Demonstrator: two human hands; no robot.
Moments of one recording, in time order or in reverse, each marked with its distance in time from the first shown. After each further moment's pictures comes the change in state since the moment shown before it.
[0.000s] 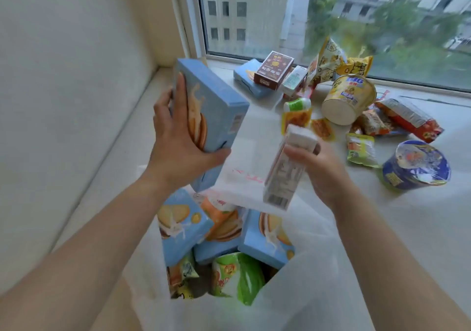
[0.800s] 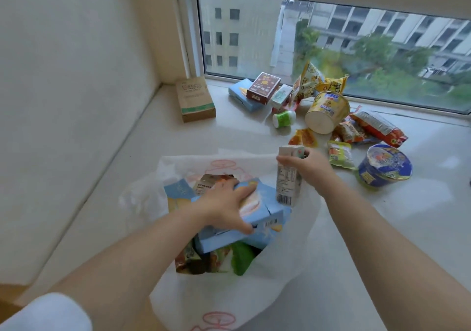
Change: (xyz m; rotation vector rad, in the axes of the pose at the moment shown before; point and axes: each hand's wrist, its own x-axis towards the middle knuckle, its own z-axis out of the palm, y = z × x) left_hand -0.075 0.001 0.060 0.548 -0.895 0.080; right_hand -0.021 0.011 -0.021 -0.459 0.210 0.249
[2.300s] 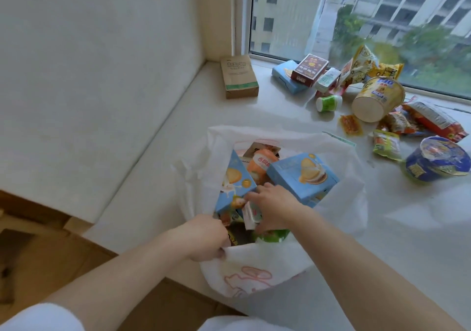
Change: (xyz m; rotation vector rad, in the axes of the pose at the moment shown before) left_hand -0.133 -0.059 0.087 0.340 -0.252 0.115; right_hand -0.093 0.028 0.162 -1.310 -0.566 -0.647
